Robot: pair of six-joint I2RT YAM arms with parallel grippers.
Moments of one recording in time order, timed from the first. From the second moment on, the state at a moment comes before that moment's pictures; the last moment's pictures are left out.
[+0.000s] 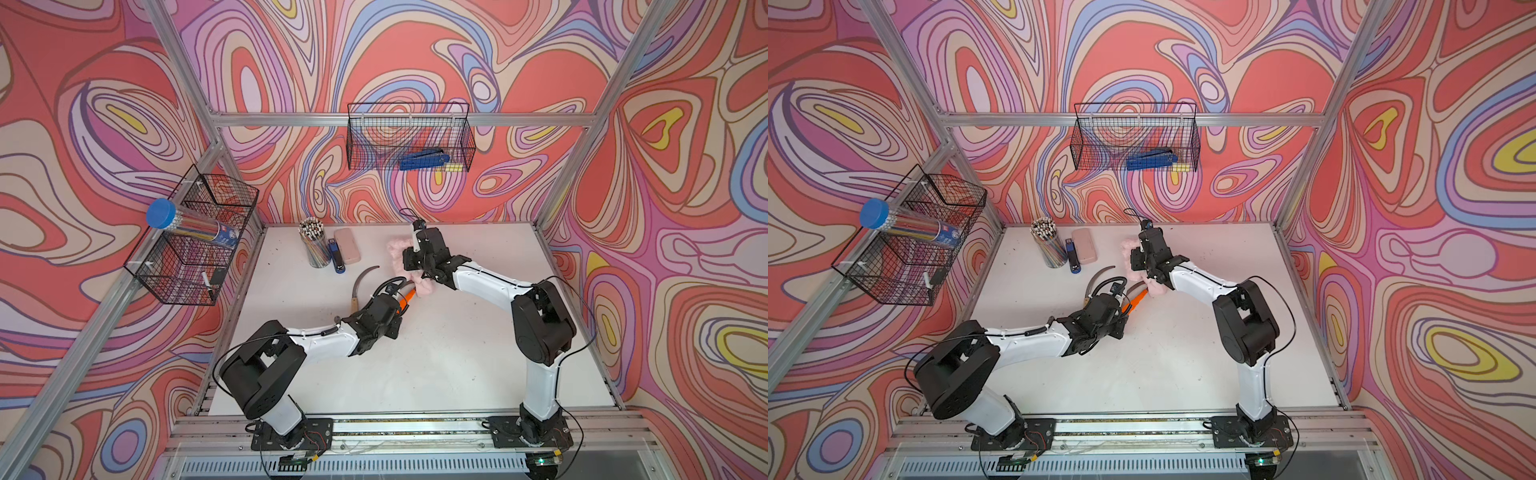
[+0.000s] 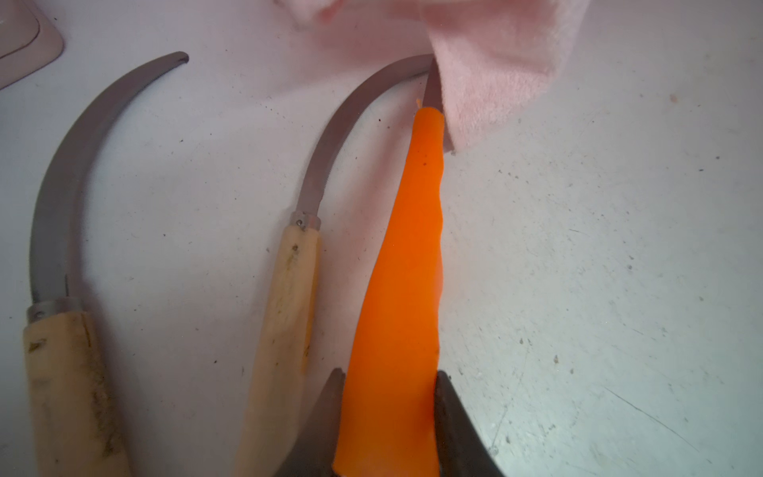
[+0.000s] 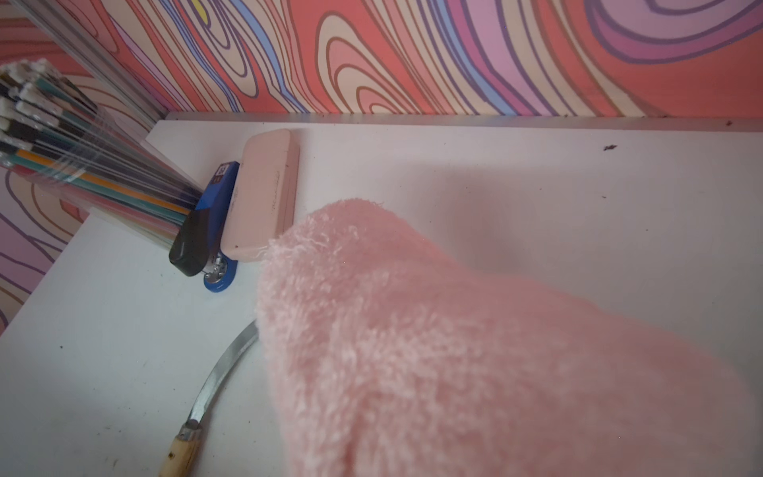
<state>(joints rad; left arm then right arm) -0.78 1.60 0.75 0.07 -0.19 -0.33 0.55 1.99 1.47 -0.08 0.03 0.31</state>
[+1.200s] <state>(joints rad) -0.78 1.64 0.76 0.08 -0.12 -0.33 0.55 1.89 0.94 0.36 0.08 0.32</state>
